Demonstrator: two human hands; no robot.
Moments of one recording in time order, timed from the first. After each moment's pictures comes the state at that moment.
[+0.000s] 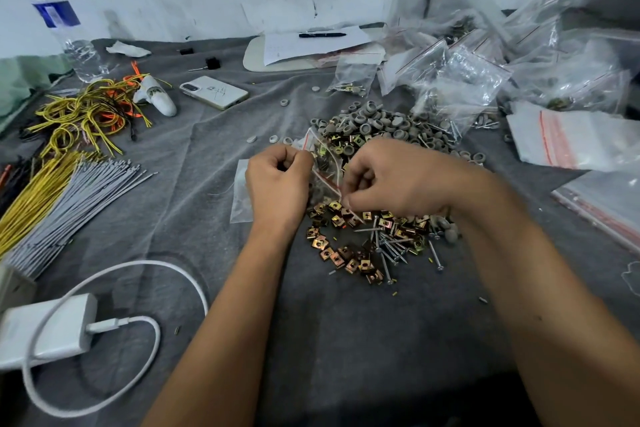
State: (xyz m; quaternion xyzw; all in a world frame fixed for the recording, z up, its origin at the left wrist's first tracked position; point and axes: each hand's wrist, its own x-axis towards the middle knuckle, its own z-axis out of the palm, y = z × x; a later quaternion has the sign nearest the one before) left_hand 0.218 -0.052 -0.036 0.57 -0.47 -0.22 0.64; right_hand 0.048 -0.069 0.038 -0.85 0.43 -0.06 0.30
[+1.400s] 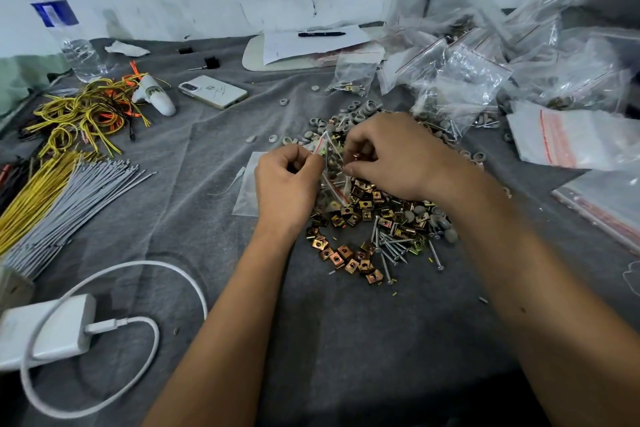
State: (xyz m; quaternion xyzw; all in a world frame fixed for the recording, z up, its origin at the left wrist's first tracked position) left_hand 0.211 -0.047 -0.031 0.56 -0.51 -0.25 0.61; right_hand 0.050 -0.081 0.036 -0.86 0.46 -0.17 0.16
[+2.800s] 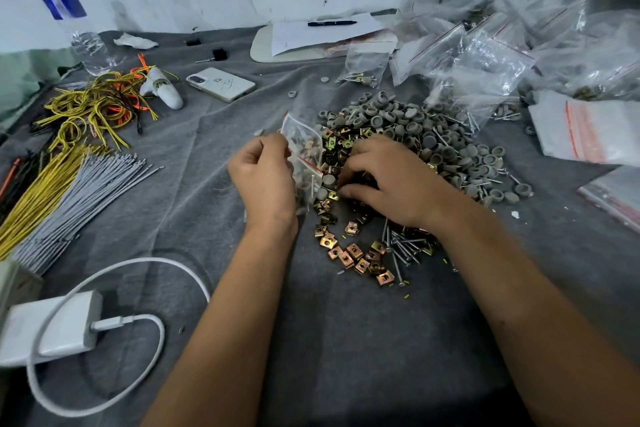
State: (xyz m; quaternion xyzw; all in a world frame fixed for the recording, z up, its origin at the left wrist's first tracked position) left_hand 0.220 -0.049 -0.024 0.52 -0.28 -0.30 0.75; right_hand 0.052 -0.090 -0.020 -0.90 0.36 -0.19 0.12
